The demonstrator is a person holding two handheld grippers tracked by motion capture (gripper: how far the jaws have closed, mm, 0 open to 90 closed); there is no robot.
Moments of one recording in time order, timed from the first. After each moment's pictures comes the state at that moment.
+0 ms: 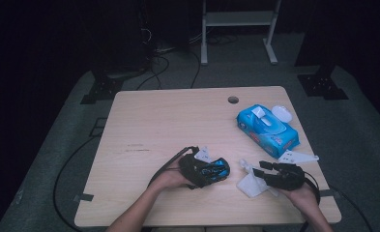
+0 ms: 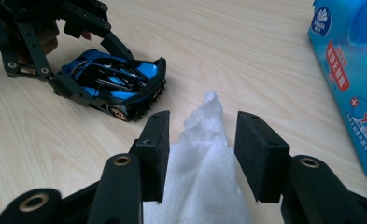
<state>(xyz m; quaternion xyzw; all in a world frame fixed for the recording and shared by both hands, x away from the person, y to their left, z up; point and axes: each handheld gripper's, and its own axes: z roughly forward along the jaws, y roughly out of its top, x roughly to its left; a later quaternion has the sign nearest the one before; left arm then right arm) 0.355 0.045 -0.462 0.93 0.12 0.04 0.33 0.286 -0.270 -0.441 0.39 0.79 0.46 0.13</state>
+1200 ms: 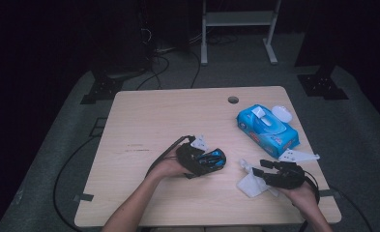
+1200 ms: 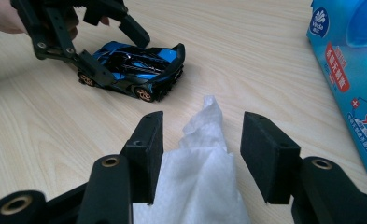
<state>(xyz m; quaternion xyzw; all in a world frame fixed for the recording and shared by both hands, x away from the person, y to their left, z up) 0.386 0.054 -0.451 0.93 0.14 0.05 0.35 0.289 -0.271 -0.441 0.40 0.78 0.47 0.13</state>
